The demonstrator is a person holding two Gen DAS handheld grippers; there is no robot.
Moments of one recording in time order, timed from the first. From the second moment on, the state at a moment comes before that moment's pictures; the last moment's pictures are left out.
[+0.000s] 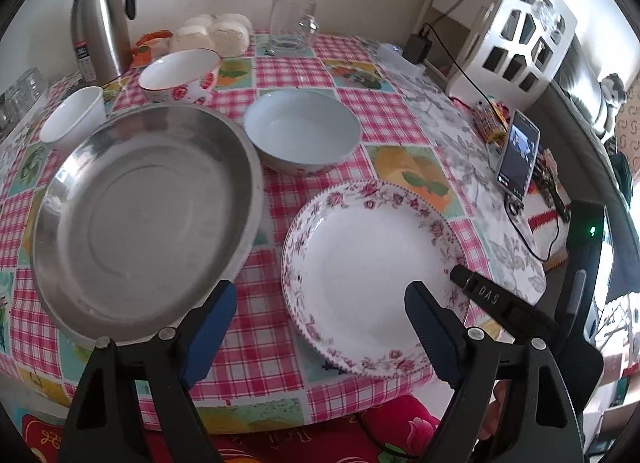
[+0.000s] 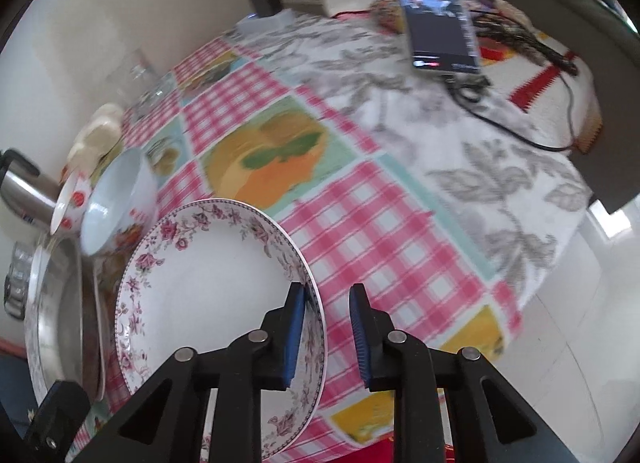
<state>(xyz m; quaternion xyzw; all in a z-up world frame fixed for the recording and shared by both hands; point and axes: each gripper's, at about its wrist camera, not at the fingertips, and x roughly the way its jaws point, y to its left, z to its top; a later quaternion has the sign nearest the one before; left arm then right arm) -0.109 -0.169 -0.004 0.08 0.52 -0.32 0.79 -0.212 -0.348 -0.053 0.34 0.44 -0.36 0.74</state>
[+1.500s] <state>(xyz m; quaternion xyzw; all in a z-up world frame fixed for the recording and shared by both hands) -0.070 -0.200 -0.067 0.08 0.58 -0.31 0.75 -0.216 -0.364 -0.064 0.37 0.43 -0.35 0.75</state>
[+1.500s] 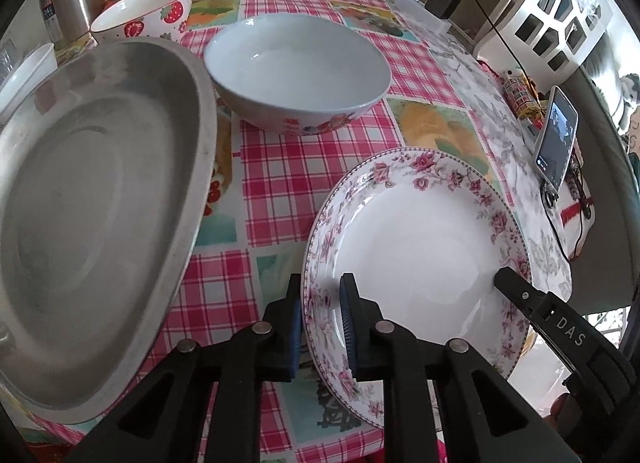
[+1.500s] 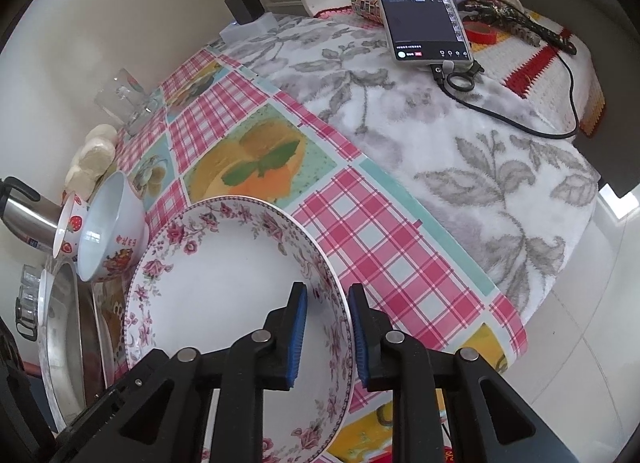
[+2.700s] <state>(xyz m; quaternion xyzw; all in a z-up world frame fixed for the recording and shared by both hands) -0.060 -0.180 -0.038 0.03 0.55 -0.34 0.76 -0.229 -0.359 -0.034 0.37 0.35 -0.33 0.80</state>
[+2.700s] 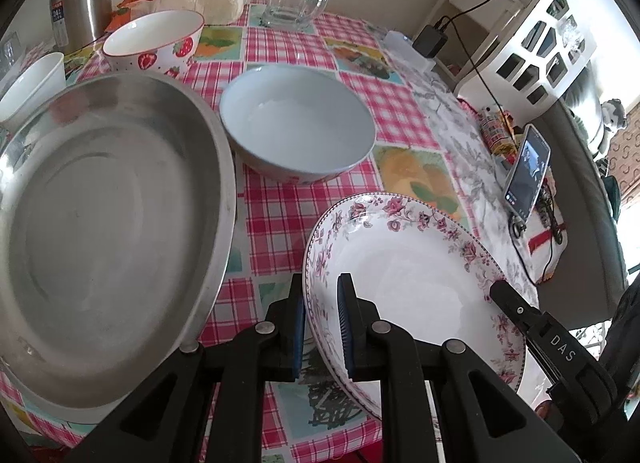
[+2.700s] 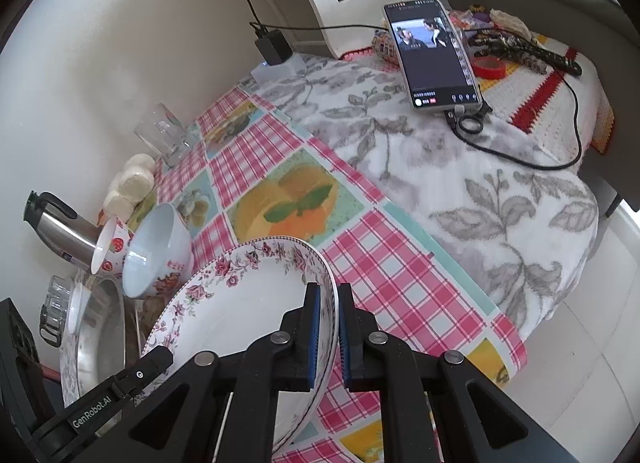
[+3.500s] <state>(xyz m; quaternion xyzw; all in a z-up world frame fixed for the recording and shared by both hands) -0.037 -0.142 0.007 -0.02 0.51 -0.35 0.79 -0.211 -0.325 0.005 0.34 0.28 -0.31 0.84</state>
